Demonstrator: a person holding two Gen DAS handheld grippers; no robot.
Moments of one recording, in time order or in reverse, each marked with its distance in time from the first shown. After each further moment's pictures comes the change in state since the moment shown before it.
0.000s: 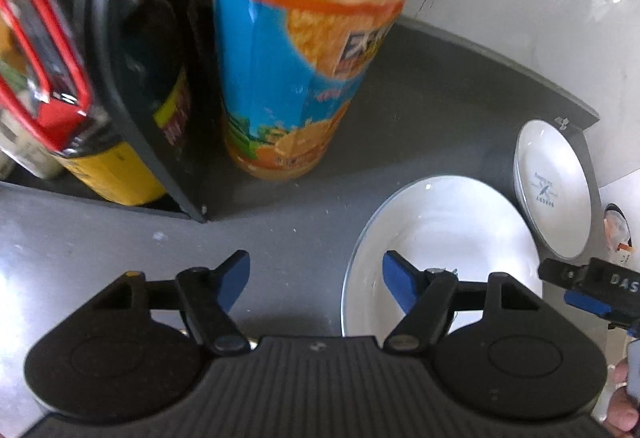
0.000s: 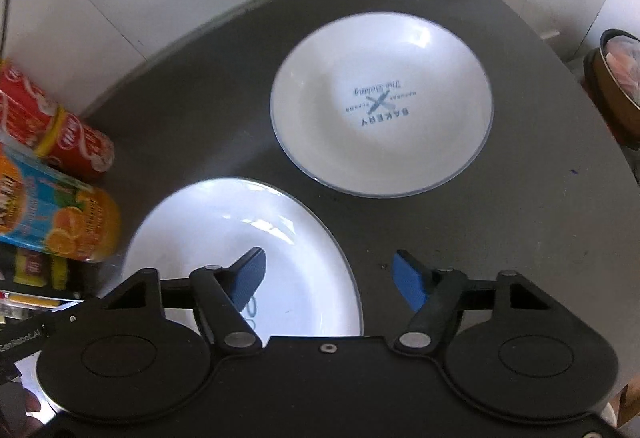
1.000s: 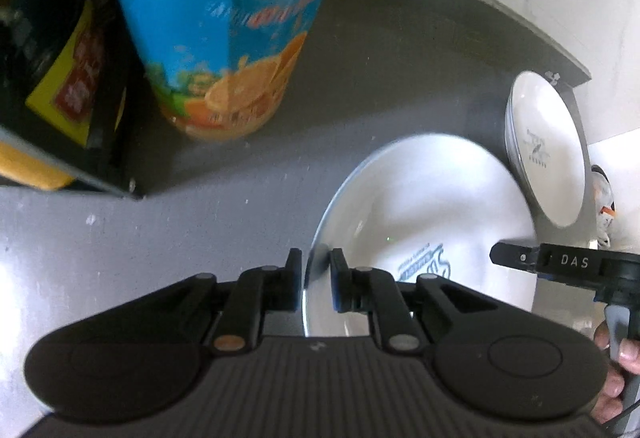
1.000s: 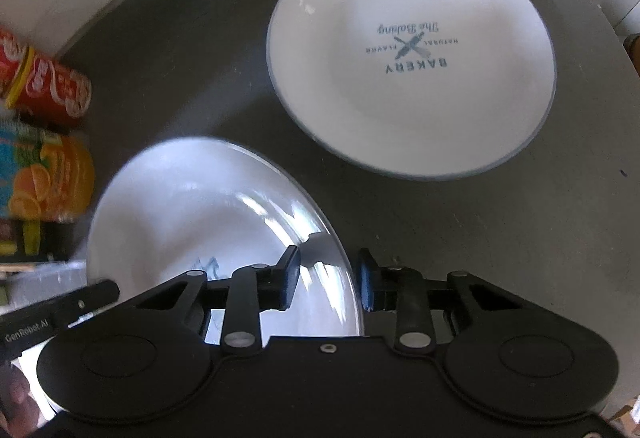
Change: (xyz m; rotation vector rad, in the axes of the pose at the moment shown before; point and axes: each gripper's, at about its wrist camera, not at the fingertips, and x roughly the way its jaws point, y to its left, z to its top) left arm 0.044 -0.013 0.004 0.038 0.158 -0.085; right arm 0.046 -0.004 0.010 -0.083 0.226 0.001
